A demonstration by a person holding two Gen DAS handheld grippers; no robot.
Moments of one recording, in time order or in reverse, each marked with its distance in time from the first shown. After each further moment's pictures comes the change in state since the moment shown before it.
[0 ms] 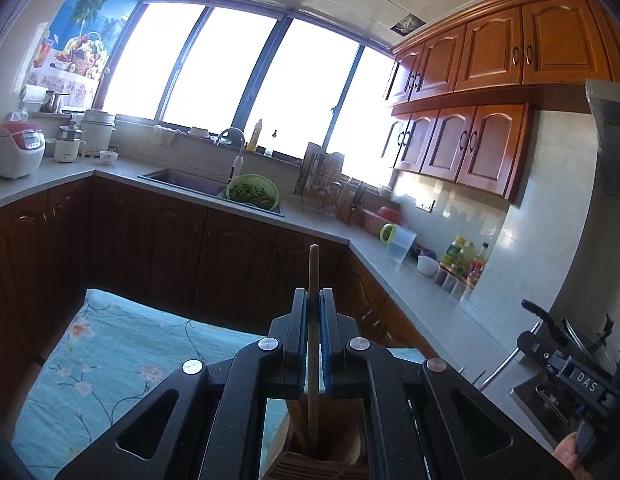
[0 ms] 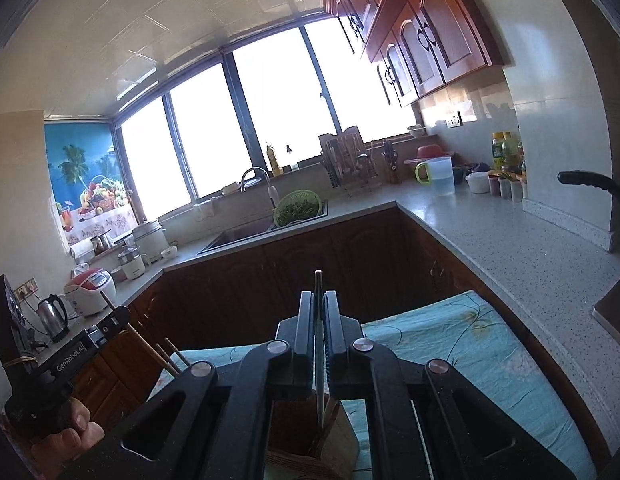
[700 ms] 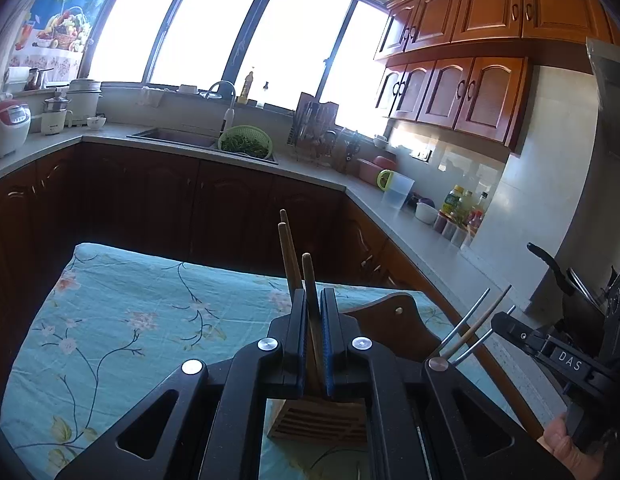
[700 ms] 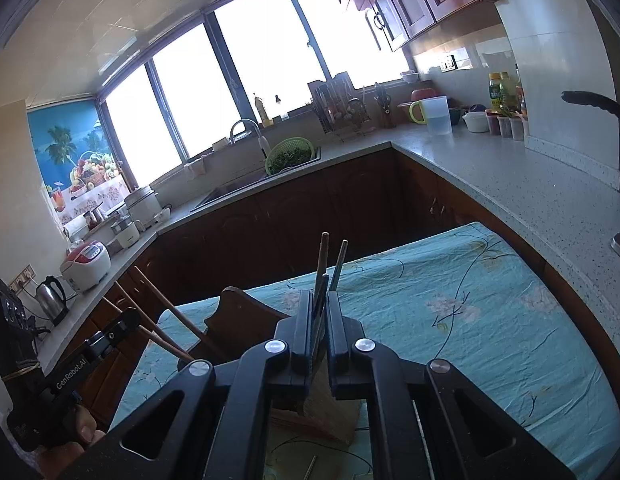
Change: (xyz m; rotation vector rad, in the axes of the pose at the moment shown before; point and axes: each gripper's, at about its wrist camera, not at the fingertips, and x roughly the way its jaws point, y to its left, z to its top) left arm 0.031 0.022 -0.008 0.019 0.146 -0.011; right arm 0.034 -0.017 -0.048 0.054 0.163 0.000
